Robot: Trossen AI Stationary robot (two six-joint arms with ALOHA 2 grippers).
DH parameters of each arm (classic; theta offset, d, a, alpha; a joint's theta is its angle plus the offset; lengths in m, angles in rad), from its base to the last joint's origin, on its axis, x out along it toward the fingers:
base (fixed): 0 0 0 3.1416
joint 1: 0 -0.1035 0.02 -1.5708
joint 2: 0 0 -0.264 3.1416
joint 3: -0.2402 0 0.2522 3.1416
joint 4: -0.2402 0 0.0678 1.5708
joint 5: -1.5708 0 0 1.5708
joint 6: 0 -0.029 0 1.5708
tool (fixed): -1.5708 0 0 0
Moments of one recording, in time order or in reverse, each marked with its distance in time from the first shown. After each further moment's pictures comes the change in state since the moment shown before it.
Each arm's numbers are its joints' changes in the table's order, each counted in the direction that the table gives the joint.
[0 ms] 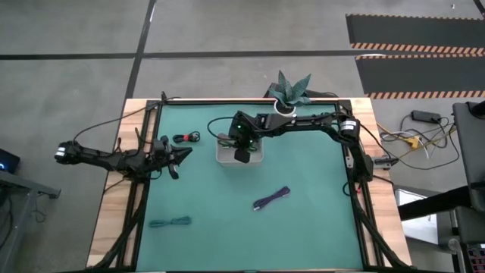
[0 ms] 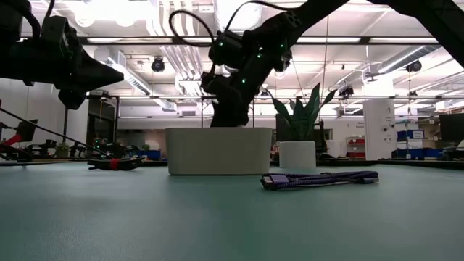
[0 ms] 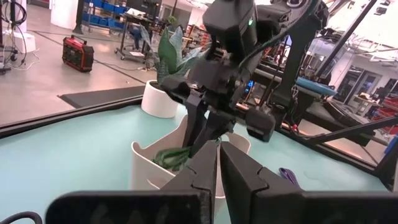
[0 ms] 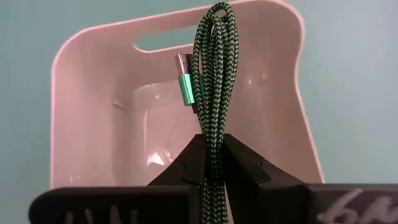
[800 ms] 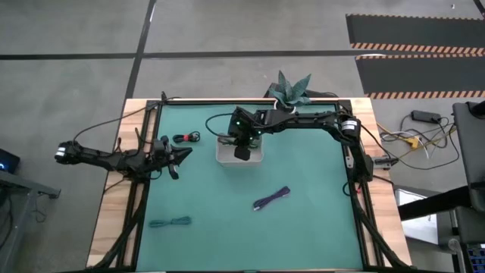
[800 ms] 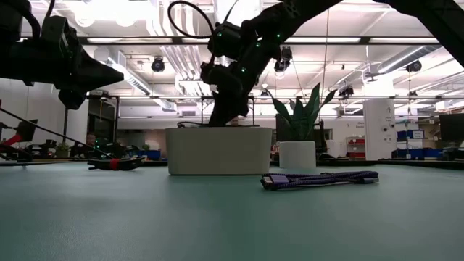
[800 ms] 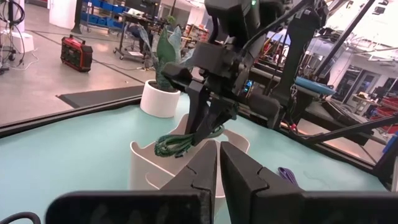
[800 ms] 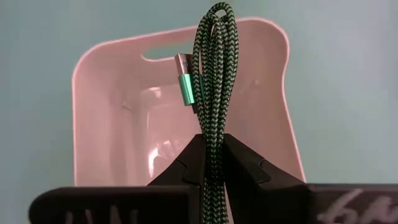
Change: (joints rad) left arm 0.000 0.000 0.000 0.000 0.005 0.000; right arm 0.003 0.012 -0.084 -0.117 -0.001 0.011
